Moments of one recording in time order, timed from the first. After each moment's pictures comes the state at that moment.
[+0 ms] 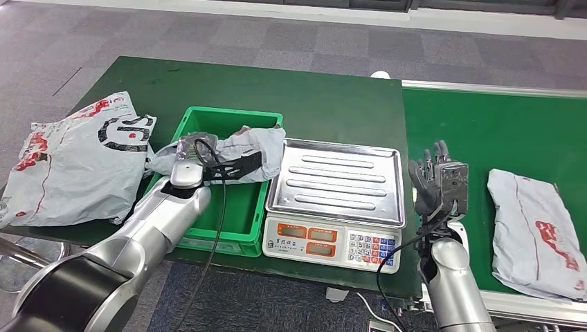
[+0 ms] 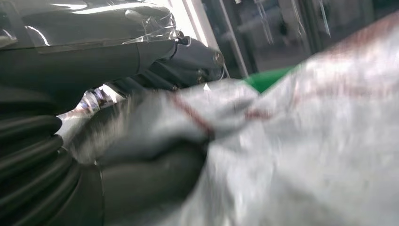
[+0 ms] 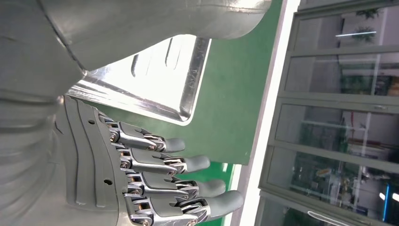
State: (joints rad) left arm -0.94 -0.13 -0.40 -0.34 -1.29 0.07 0.36; right arm -0.28 -0.02 0.06 -1.25 0.06 -0.36 -0.27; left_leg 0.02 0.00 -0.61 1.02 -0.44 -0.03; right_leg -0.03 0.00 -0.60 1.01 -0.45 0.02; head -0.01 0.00
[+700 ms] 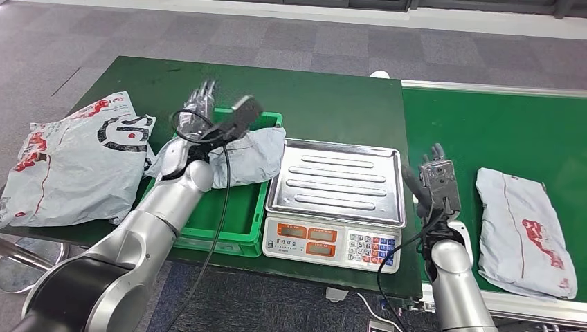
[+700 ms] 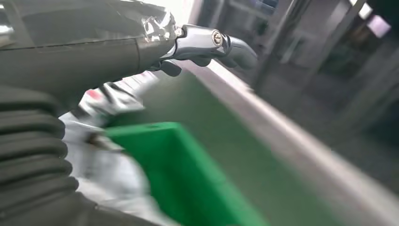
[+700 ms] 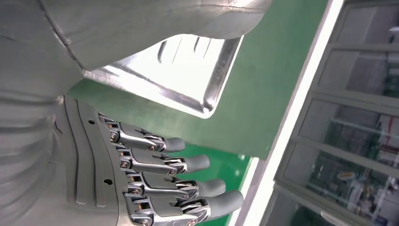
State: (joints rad) left arm -0.95 -0.19 -0.12 -0.49 -0.92 0.36 0.01; right arm -0.26 -0.02 0.04 -1.28 0.26 -0.34 -0.15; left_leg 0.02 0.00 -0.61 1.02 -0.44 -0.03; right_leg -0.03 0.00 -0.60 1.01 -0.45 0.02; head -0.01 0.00
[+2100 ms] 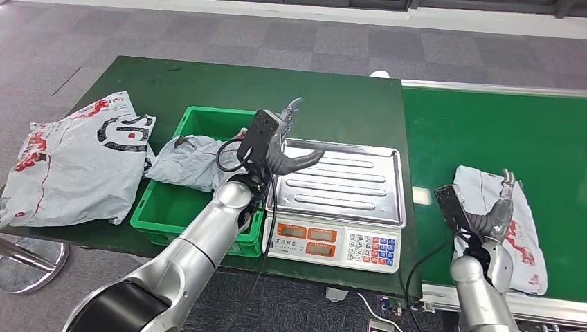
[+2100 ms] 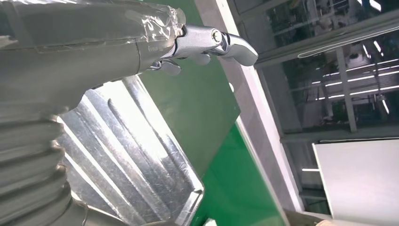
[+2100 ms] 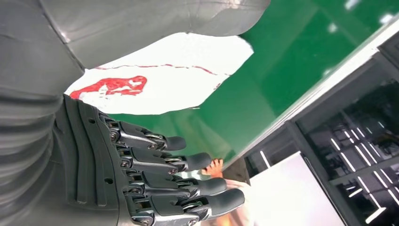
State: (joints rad) left arm -0.83 -0.35 -0.34 -0.54 -0.04 0.01 -0.38; right arm -0.29 -0.10 -0.20 -0.95 0.91 -0.70 -0.16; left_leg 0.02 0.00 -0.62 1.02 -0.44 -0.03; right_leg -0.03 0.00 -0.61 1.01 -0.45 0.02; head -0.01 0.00
